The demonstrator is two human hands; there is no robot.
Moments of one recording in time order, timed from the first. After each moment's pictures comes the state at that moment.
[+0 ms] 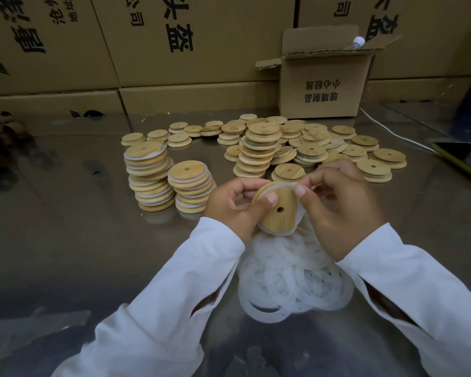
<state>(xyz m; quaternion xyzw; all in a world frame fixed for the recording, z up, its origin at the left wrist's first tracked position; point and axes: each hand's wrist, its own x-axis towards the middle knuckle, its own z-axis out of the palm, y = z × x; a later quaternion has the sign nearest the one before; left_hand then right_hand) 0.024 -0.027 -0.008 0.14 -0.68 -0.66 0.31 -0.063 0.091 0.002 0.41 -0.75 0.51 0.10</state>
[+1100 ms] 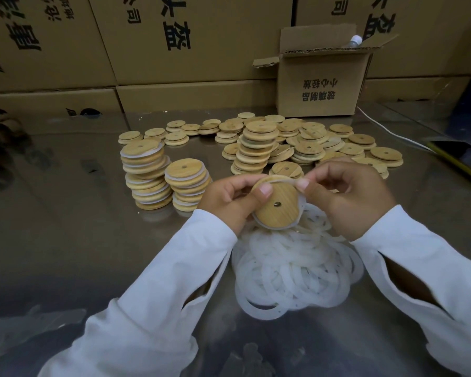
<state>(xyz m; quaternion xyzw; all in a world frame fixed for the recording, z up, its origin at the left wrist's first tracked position) 0.025 -0.029 -0.003 0.14 -0.65 -0.69 0.27 -0.075 0.096 0.017 0.37 -0.75 0.55 -0.01</state>
